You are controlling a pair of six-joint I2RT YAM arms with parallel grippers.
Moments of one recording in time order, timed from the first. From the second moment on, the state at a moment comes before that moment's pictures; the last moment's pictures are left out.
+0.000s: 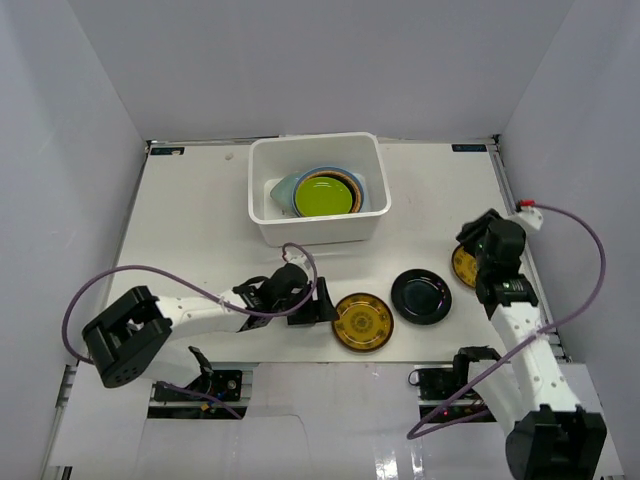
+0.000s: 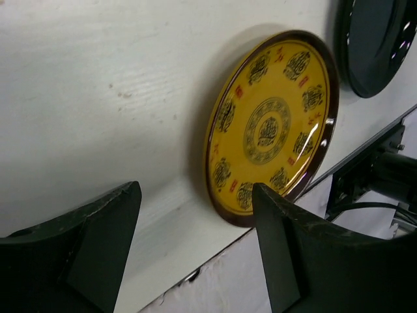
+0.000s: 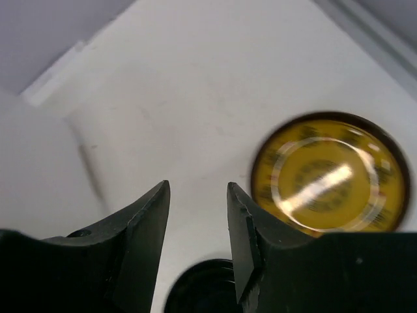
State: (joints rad) left arm -0.94 1.33 0.51 0.03 0.11 -0.94; right arm 0.11 0.89 0.66 -0.13 0.24 0.55
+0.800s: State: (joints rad) left arm -0.98 1.33 0.54 0.09 -0.08 -0.91; right arm -0.52 0.93 0.27 -0.09 -0.04 0.70
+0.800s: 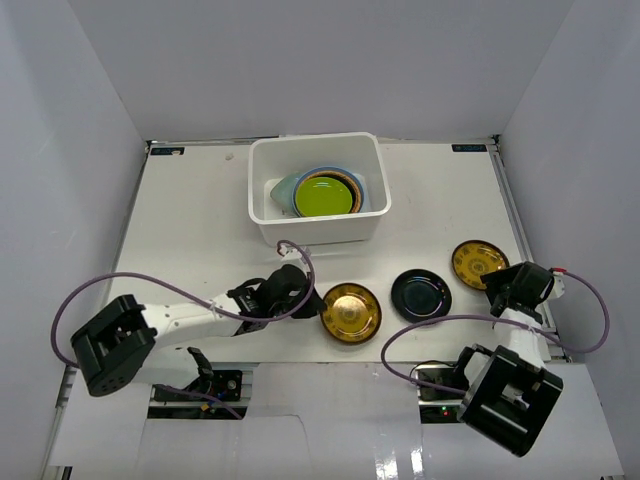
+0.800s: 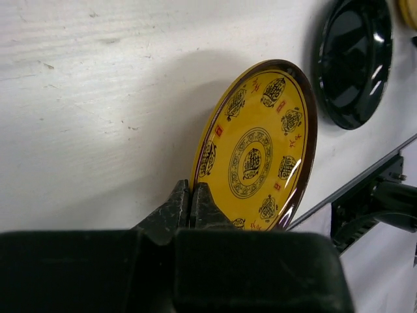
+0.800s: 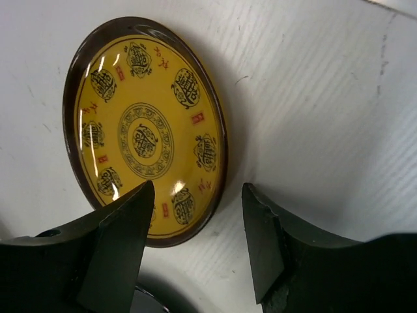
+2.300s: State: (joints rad) left arm -0.42 1.88 1.53 -0.40 -0.05 -0.56; right arm 0.39 1.30 1.11 0.10 -0.11 0.72
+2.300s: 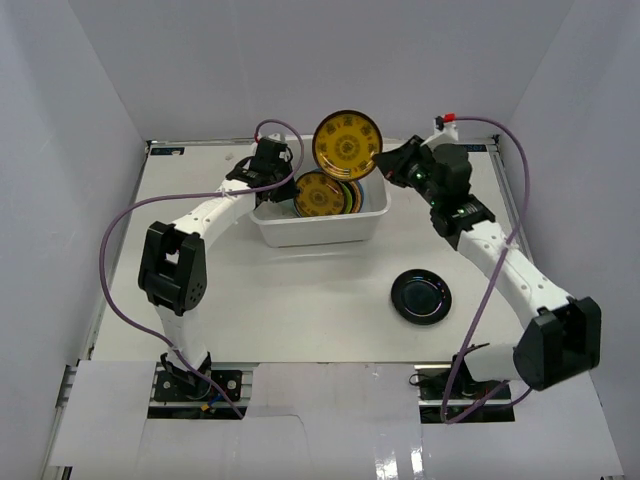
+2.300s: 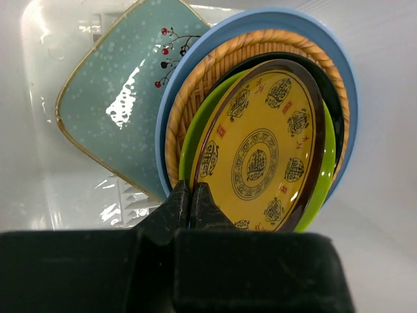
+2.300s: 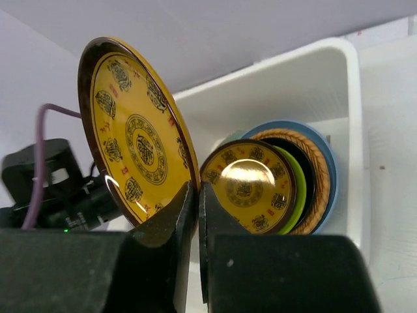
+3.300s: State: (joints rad) left arm -0.49 0.87 0.76 -0.27 0.24 -0.69; right arm 0.60 1.84 1.48 -0.26 0.19 0.62
